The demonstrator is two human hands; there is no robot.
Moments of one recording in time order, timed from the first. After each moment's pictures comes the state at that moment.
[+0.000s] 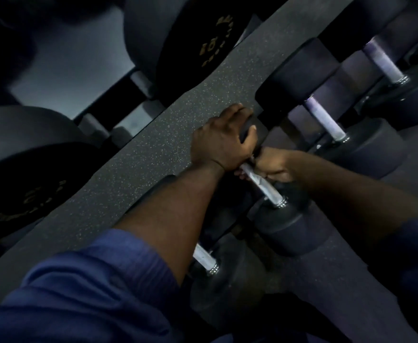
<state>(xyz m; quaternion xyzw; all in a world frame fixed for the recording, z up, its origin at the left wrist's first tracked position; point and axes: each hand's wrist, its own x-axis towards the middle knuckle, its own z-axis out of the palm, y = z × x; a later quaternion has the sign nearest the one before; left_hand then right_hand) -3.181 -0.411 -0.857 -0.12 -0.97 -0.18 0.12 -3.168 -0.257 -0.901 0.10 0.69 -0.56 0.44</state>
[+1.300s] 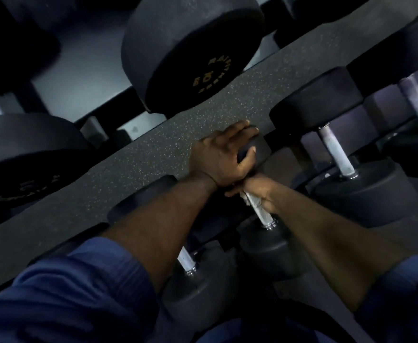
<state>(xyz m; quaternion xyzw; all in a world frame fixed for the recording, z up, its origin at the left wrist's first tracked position) -3.179 -0.409 -0.855 -0.12 -0.97 -0.15 0.12 -3.164 -0.267 -0.904 0.13 0.68 -0.54 0.47</state>
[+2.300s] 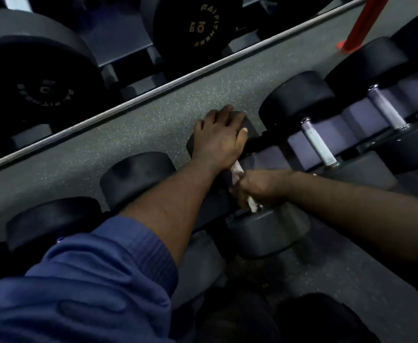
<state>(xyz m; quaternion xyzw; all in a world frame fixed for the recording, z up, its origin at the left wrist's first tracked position) -3.141 -0.374 -0.857 -0.01 -1.00 -0.03 0.09 -3.144 -0.215 -0.894 -0.65 0.72 -0.09 0.22</state>
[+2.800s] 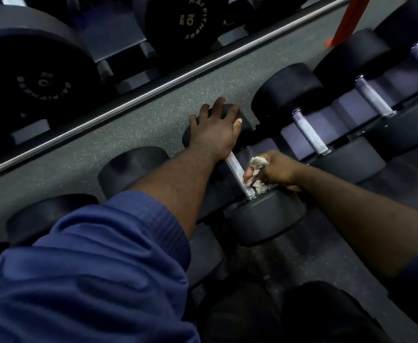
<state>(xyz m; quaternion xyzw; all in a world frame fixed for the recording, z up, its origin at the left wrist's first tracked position) -3.140 -0.366 -0.846 0.00 -1.00 -0.02 0.00 -3.121 -0.173 -0.902 -0.09 0.77 -0.54 0.33</state>
